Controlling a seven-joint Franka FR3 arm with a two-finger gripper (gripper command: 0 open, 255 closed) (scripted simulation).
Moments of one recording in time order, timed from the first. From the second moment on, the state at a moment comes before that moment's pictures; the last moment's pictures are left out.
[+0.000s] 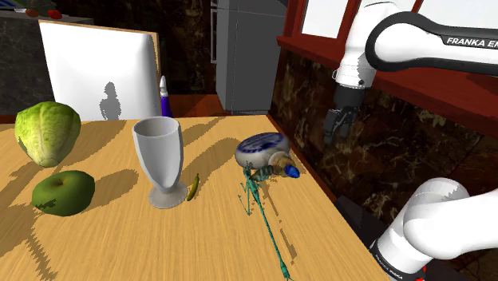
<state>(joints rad) 0.00 -0.78 0.02 -2.42 0.08 1.54 0.05</state>
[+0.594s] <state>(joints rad) 0.03 -0.73 0.16 -2.46 0.23 1.69 0.27</state>
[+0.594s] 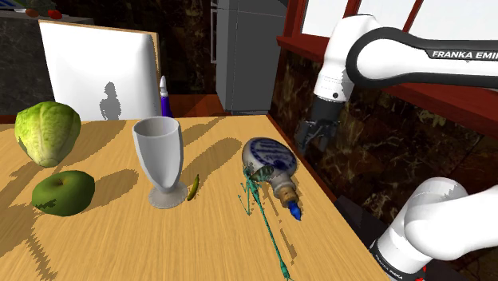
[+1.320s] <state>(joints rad) 0.05 -0.51 0.40 -2.38 0.39 1.98 0.61</state>
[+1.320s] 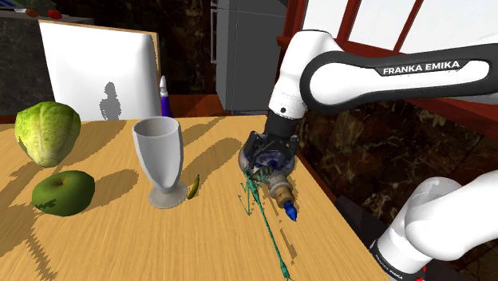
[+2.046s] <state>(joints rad) -0.05 -0.14 0.65 -2.13 0.30 2.23 0.99</state>
